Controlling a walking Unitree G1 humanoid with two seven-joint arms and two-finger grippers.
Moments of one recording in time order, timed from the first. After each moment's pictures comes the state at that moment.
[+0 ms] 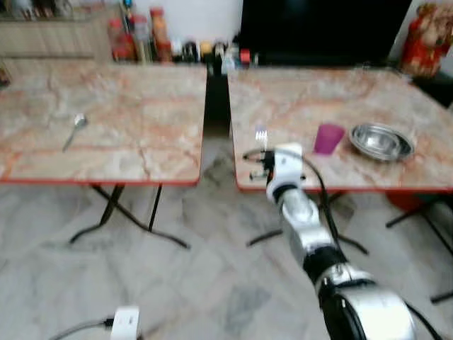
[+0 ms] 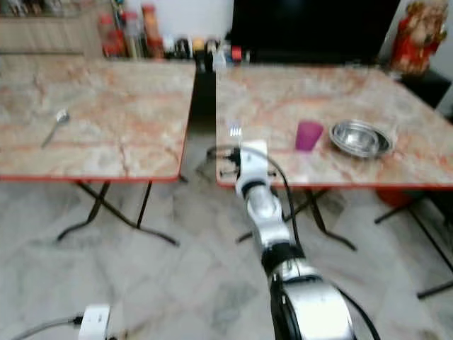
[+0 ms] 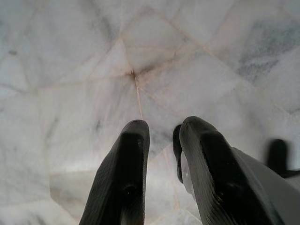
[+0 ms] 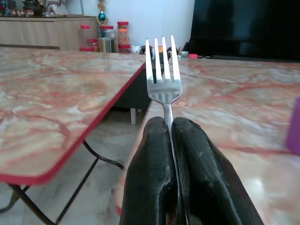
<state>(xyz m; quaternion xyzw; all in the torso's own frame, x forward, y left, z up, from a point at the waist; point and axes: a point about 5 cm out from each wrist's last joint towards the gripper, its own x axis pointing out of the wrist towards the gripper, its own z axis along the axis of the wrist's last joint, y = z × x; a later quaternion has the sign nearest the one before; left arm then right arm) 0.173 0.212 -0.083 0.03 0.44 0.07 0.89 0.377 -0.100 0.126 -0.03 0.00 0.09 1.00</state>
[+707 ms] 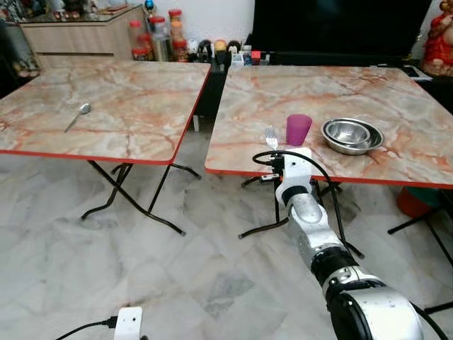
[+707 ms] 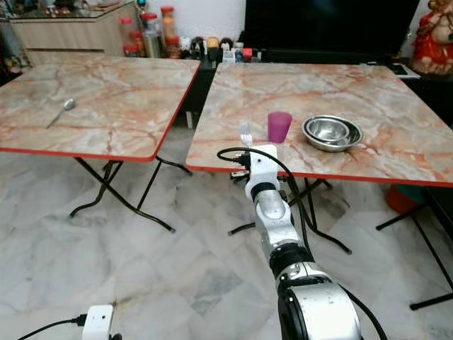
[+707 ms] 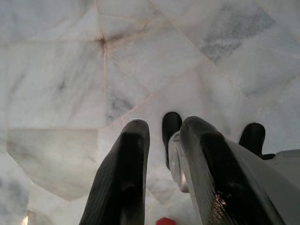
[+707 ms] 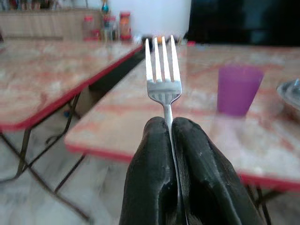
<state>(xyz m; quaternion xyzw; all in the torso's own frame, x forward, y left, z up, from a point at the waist) 0.170 0.202 -0.087 0.01 0.45 0.06 0.89 0.369 -0.117 0.103 -0.03 0.04 0.06 1.00</state>
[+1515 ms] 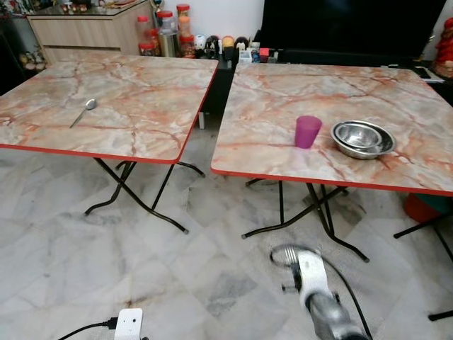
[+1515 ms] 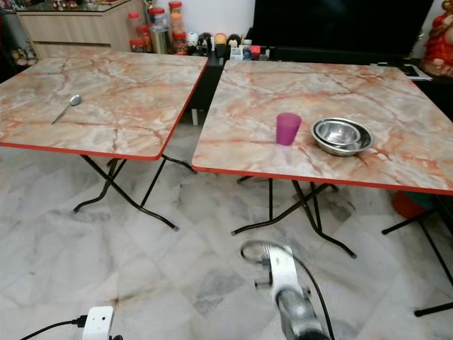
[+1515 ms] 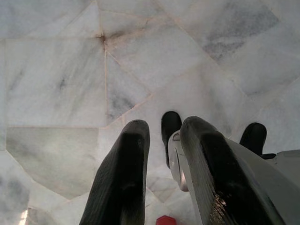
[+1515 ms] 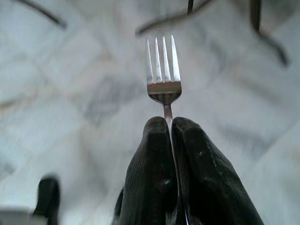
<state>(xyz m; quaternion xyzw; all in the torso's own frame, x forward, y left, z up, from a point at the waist) 0.168 0.202 -0.087 0.01 0.45 0.05 0.89 0.220 -0.175 -0.066 -0.03 0.42 0.01 0.91</state>
